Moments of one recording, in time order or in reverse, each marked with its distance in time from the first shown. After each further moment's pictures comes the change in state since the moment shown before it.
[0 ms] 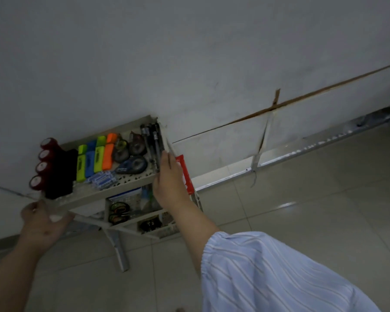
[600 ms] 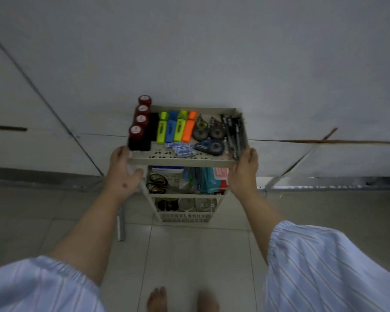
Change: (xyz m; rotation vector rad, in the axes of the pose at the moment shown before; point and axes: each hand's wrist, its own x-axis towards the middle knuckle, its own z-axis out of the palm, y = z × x) left_hand -0.012 -0.032 -0.013 -0.567 -0.055 0.187; right_hand 0.000 -0.020 0.035 -0.209 0.222 0.155
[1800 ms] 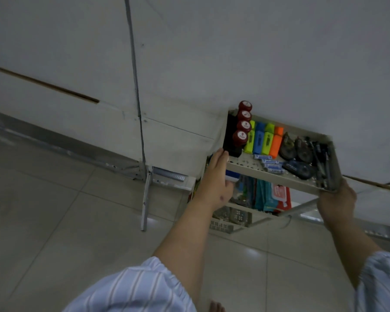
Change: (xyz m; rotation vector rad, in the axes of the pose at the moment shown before) left_hand -0.004 -0.030 -0.018 -0.245 -0.229 0.156; right_hand -0.003 -0.027 0.016 -0.197 0.236 0.128
